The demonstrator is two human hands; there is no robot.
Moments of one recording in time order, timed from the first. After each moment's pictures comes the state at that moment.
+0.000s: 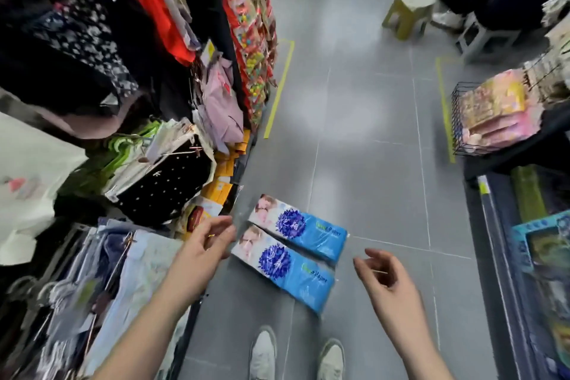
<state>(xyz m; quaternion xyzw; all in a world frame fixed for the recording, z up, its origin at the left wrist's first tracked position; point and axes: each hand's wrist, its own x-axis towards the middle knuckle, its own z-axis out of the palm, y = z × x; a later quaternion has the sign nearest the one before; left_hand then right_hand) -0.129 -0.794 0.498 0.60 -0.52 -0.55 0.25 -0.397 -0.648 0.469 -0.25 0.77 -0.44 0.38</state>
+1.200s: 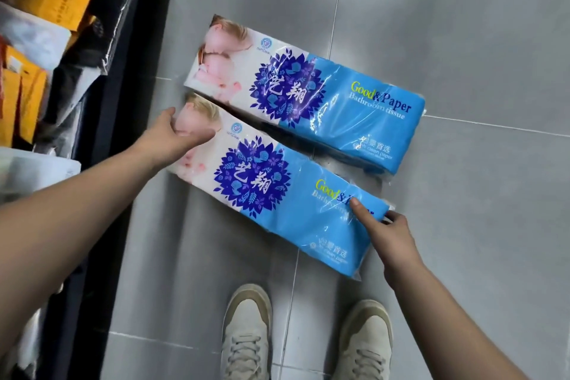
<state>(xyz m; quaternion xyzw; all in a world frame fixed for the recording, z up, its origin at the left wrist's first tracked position) -0.124 -0.952 -0.139 0.72 -0.56 -0.42 -0.05 -0.416 -0.683 -0.169 0.03 0.82 -0.27 0.50</state>
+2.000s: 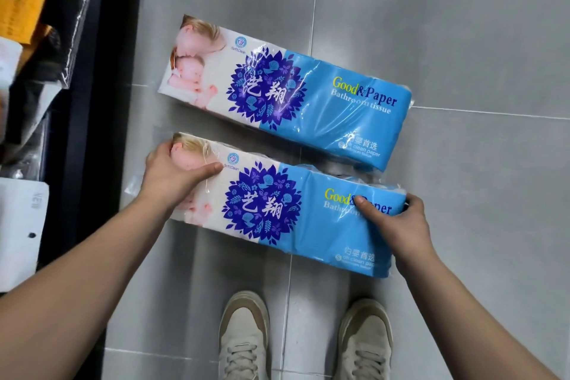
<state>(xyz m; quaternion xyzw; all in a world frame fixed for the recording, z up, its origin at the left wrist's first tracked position) -0.137 -0.906 -0.174 0.74 -0.52 -0.43 0.01 -0.455 -0.681 -0.188 -0.01 0.86 -0.27 0.44</state>
